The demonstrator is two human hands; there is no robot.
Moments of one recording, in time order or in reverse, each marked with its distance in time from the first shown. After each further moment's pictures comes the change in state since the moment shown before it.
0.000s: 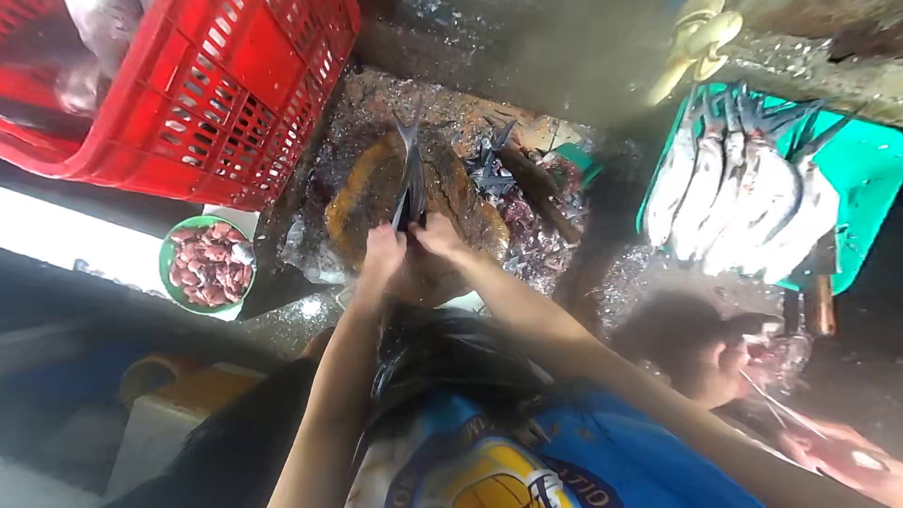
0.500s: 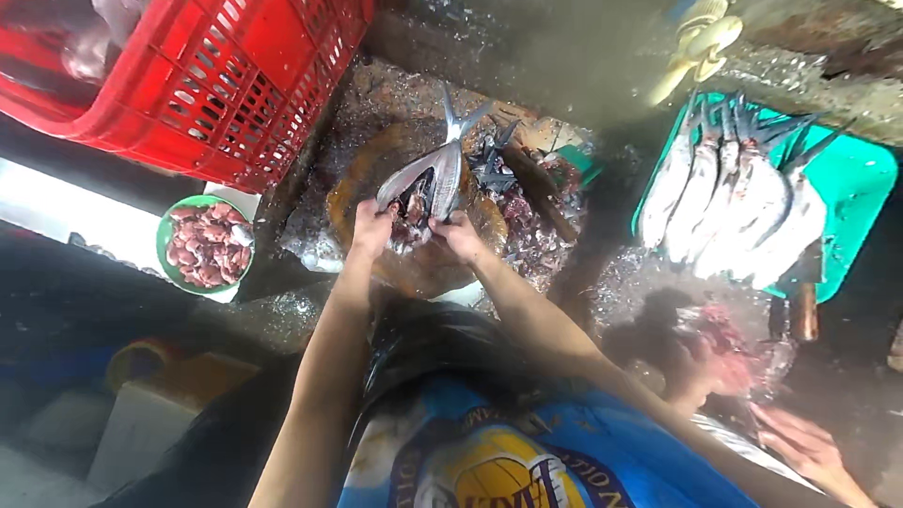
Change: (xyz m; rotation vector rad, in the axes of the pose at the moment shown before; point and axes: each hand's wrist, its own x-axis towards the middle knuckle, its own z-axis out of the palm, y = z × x) left_hand 0.002 -0.004 -0.014 -0.657 0.145 0.049; right_hand -0.020 0.049 -0.004 0.853 -0.059 -0.240
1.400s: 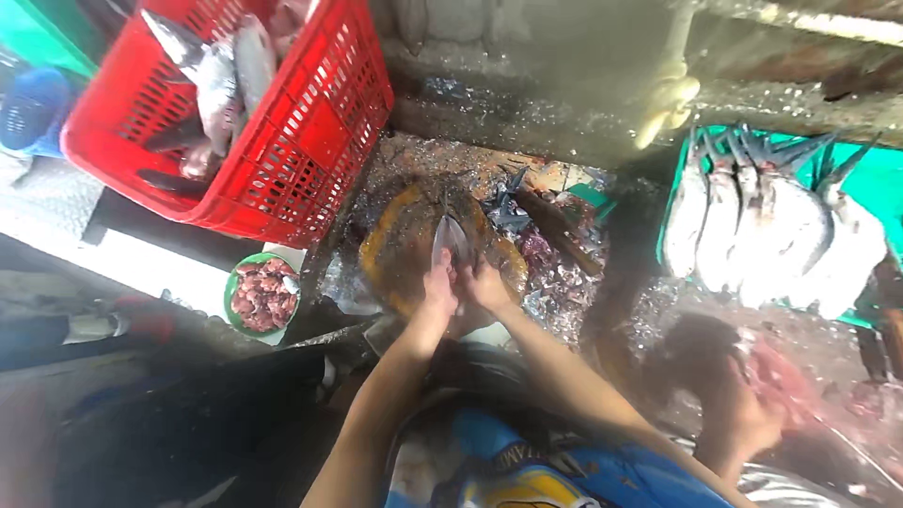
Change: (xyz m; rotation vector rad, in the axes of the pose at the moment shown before) left_hand -0.033 0.012 0.092 -0.766 0.122 -0.451; right_hand -0.029 -0.019 0.002 -0.873 0.224 0.130
